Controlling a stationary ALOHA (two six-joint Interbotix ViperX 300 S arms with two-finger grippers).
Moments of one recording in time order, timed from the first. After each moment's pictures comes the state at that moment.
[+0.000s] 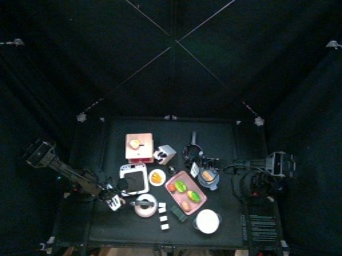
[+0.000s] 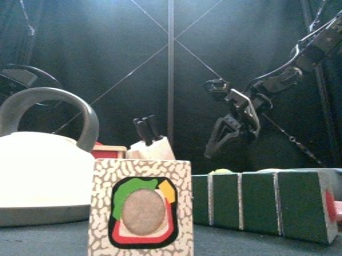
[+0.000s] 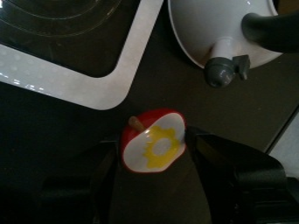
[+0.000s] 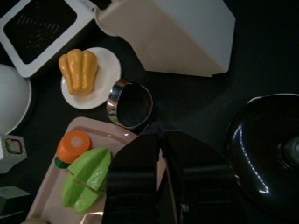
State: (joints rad) left arm -0.52 -0.44 1.14 0.14 0.46 -1.27; right arm -0.28 -0.12 0.87 -0.23 -0.10 0.54
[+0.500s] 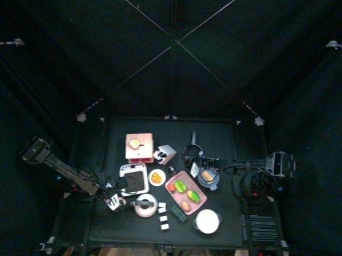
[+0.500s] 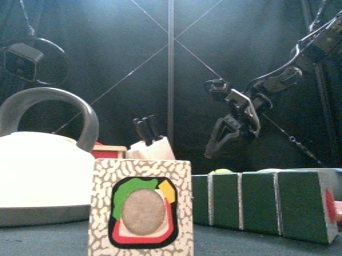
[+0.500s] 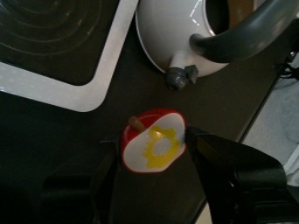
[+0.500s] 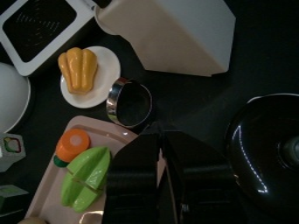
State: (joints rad) left arm -0.50 -0.65 1.06 0.19 0.72 -1.26; right arm -0.28 -0.12 0.86 -0.24 -0.10 0.54
